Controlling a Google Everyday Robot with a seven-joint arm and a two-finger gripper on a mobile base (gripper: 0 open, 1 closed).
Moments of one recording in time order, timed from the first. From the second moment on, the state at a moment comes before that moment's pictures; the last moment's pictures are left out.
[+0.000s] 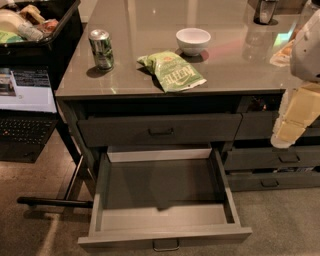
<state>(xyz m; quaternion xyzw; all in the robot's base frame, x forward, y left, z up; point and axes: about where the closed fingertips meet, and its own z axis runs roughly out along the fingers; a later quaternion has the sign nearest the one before) 0.438 -0.217 0.976 -0.60 0.78 -0.03 0.16</state>
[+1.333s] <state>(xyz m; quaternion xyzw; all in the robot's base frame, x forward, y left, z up) 0.490 -0.166 0.943 -0.49 0.79 0.18 0.32</state>
